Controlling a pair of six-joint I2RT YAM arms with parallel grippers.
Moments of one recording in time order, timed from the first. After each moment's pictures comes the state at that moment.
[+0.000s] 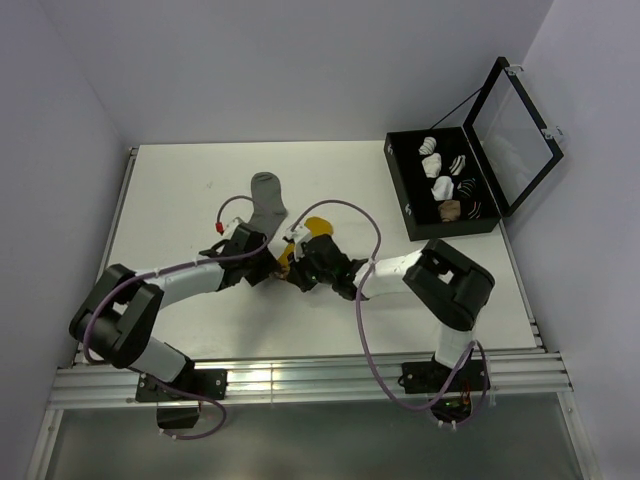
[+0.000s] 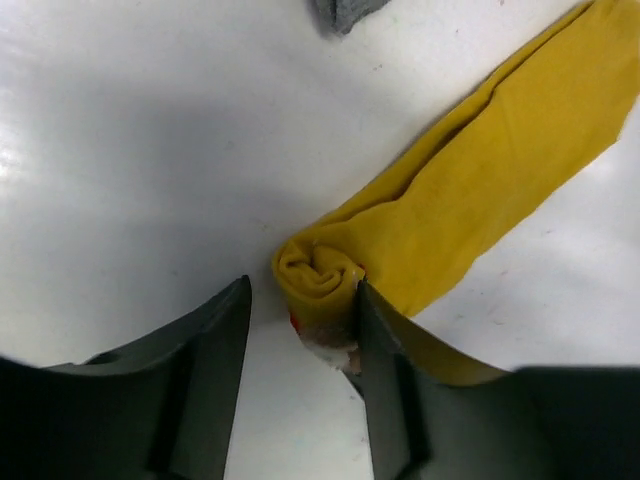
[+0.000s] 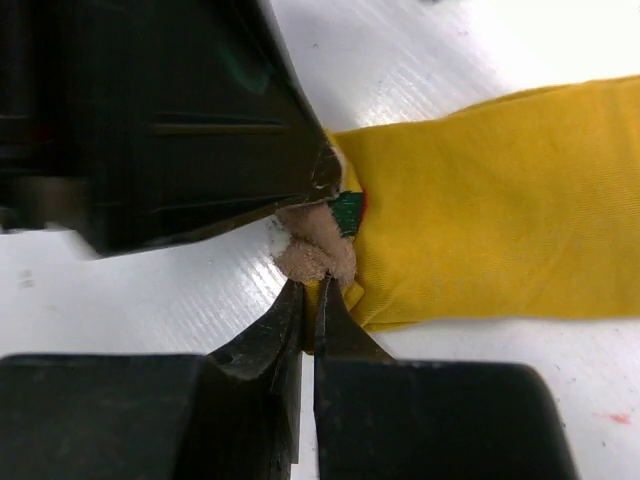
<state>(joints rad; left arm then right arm) -0.57 1.53 0.71 -0.11 -0.11 -1.08 0.92 1.80 0.81 0.40 -0.01 0.17</state>
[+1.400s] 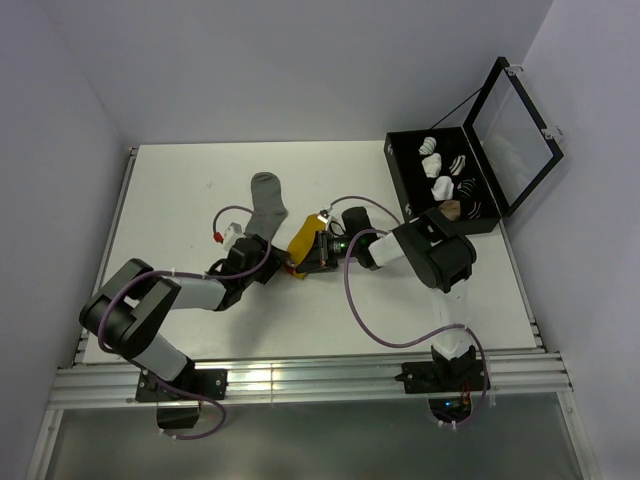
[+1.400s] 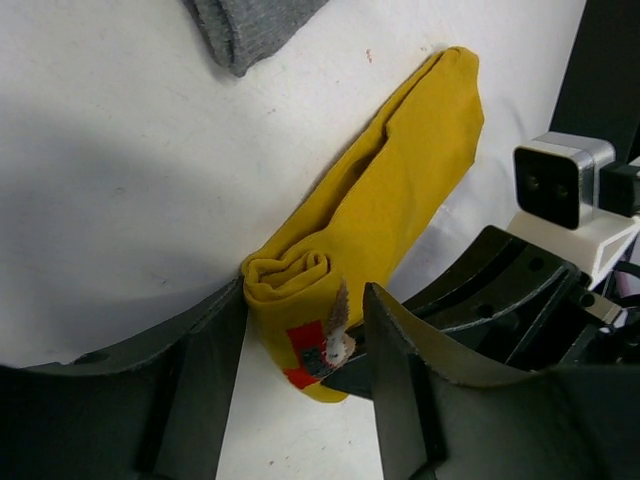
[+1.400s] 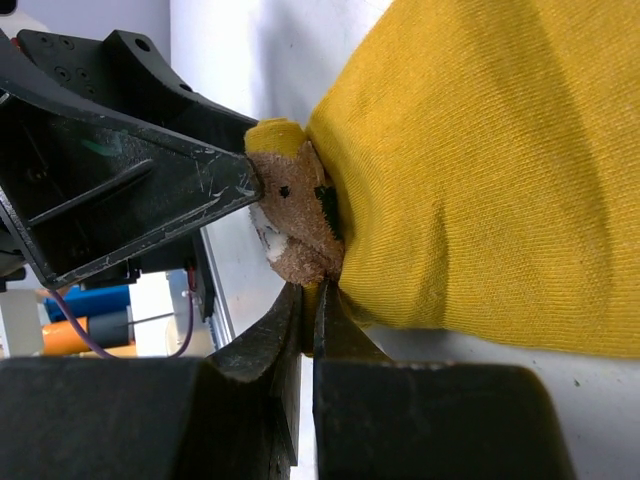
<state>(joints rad) -0.60 1.56 0.48 0.48 -0.15 -1.25 0.51 2.07 0.90 0.56 -0.88 0.75</state>
